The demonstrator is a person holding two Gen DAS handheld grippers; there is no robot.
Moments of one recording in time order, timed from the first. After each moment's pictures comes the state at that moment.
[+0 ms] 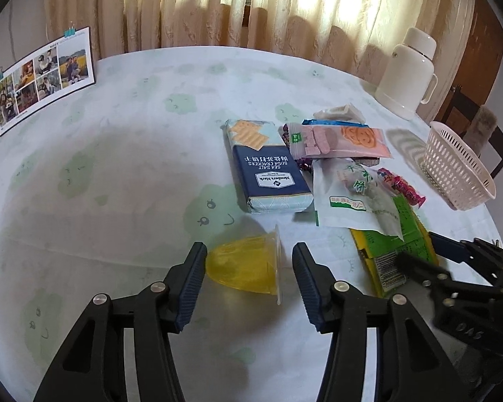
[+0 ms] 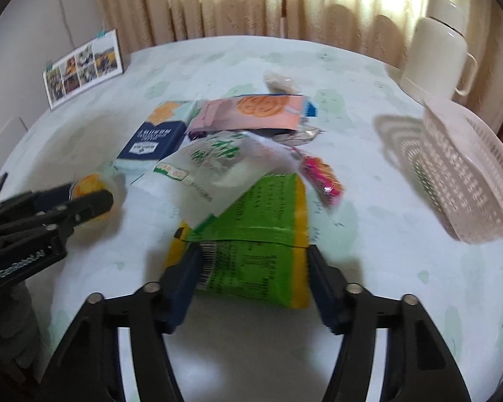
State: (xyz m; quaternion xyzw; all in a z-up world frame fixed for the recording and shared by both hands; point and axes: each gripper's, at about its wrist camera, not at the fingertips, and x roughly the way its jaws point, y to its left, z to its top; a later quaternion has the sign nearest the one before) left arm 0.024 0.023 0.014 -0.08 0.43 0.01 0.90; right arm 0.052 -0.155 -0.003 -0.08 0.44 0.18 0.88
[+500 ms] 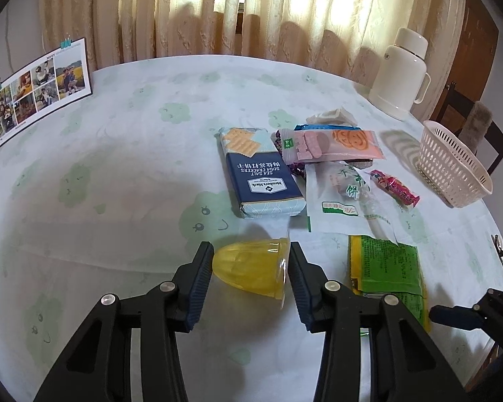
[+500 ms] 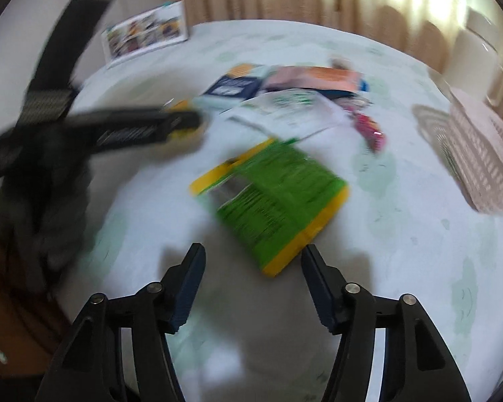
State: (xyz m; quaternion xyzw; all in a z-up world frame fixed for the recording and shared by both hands) left arm 0.020 0.021 0.018 -0.07 0.41 0.00 0.91; right arm -0.029 -0.143 -0.003 -0.15 0.45 0.28 0.83
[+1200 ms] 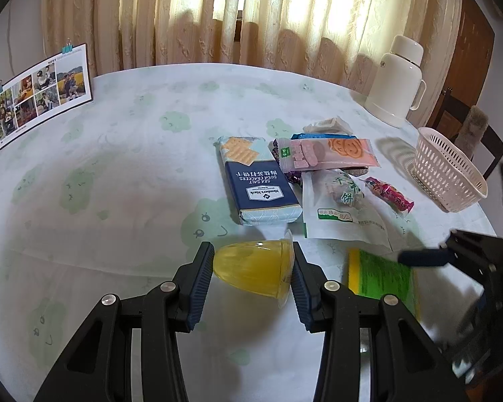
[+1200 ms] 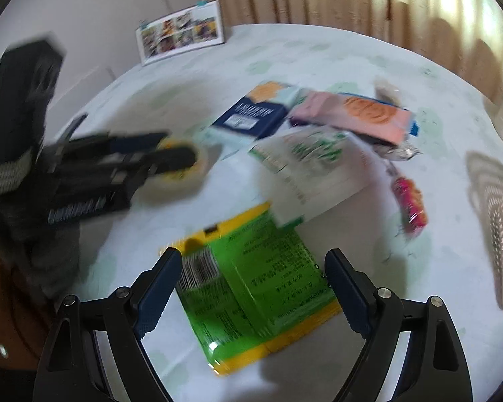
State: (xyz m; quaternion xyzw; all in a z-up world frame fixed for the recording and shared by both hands) left arm 0.016 0.022 0.024 -0.07 0.40 0.00 0.91; right arm 0.039 -0.130 -0.009 -0.16 0.44 0.40 0.79
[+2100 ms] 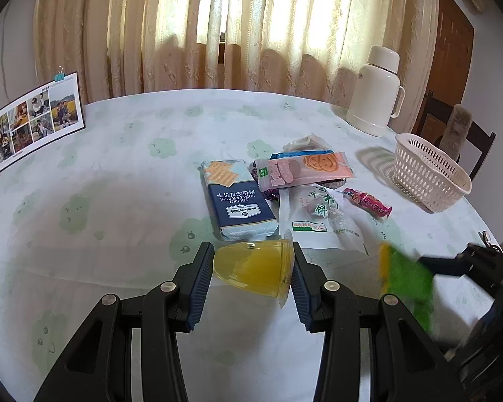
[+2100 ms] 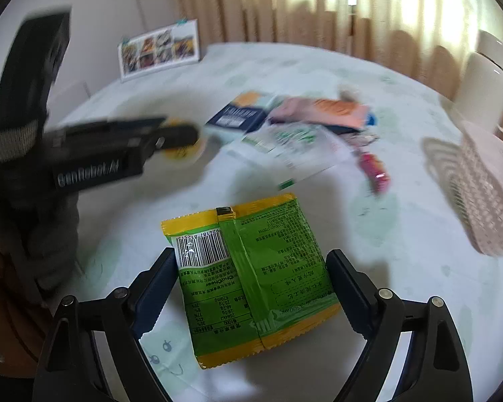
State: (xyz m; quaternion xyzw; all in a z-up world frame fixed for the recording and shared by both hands) left arm 0.004 0.010 0.037 -0.05 0.35 -0.03 0.93; right arm 0.003 -0.157 0.006 -0.11 0.40 0.31 0.86
